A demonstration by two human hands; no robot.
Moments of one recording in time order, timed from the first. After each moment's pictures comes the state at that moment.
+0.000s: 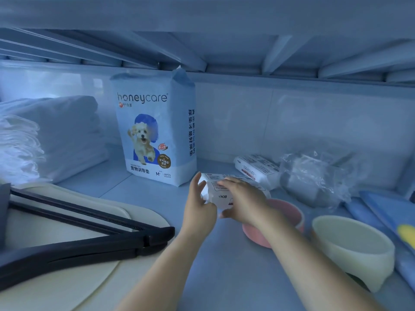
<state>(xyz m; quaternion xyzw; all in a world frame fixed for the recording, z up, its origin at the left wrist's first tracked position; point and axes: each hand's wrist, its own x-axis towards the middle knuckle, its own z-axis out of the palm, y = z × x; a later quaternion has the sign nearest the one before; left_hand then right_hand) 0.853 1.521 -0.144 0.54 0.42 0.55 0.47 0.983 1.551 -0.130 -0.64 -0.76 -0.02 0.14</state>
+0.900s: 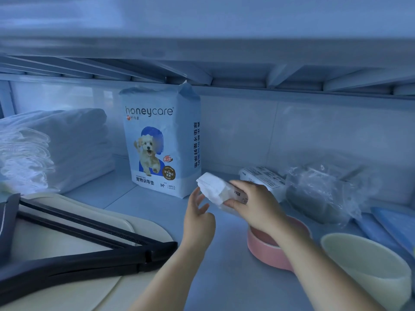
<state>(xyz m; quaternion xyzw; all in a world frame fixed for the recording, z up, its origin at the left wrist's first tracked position) 0.850 1.536 -0.149 0.49 0.42 0.59 0.49 0.990 1.544 -0.108 -0.57 -0.75 0.02 0.33</state>
